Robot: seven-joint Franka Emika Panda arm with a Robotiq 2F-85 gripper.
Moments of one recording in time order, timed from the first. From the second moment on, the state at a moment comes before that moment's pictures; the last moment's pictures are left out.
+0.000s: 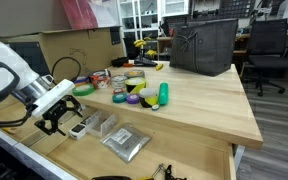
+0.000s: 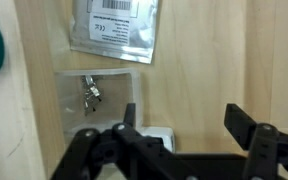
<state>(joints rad) -0.15 0.10 -0.47 -2.73 -0.97 3.23 -1.12</state>
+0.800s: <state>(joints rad) 0.00 -0.35 -0.37 -2.64 -0.30 2.67 -1.38</state>
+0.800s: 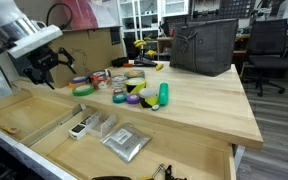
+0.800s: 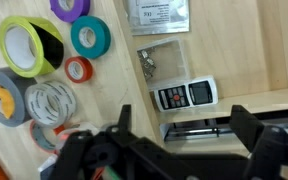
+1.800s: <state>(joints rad) -0.10 -0.40 -0.19 -2.19 -0.16 1.77 -0.85</state>
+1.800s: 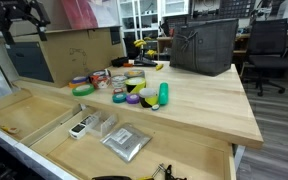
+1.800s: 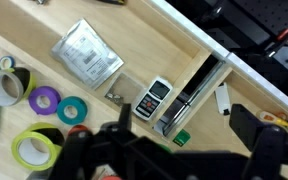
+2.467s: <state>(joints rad) -0.08 -0.45 -0.16 -2.09 -0.13 1.55 -0.55</state>
